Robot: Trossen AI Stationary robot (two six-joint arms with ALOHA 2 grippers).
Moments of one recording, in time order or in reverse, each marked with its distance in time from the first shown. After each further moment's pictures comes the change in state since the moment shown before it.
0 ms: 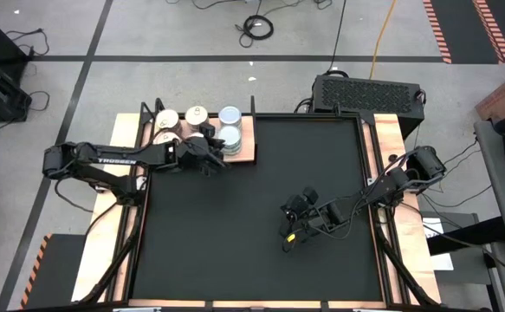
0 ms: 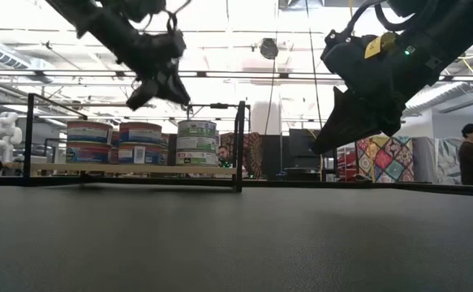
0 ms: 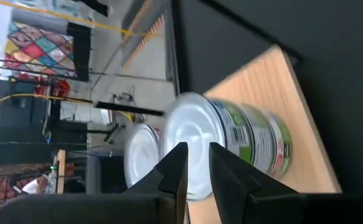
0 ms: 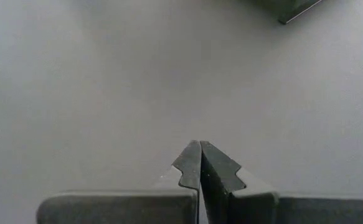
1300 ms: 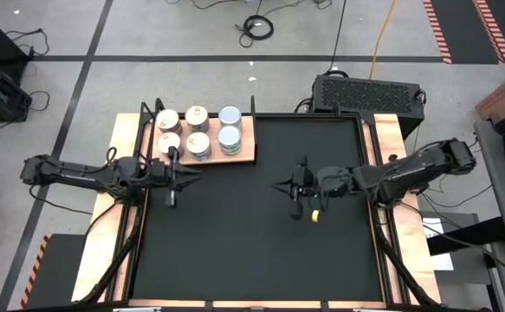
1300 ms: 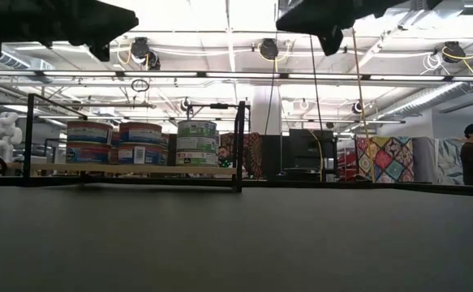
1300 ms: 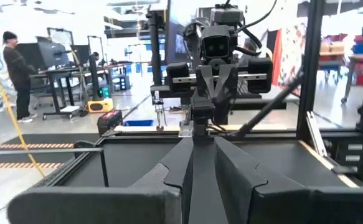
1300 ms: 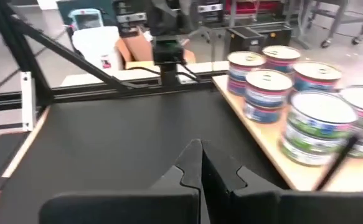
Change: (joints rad) left arm -0.254 -0.735 -0.524 0.496 0.394 -0.854; right arm -0.230 -0.367 -0.001 0.327 -0.348 -0.688
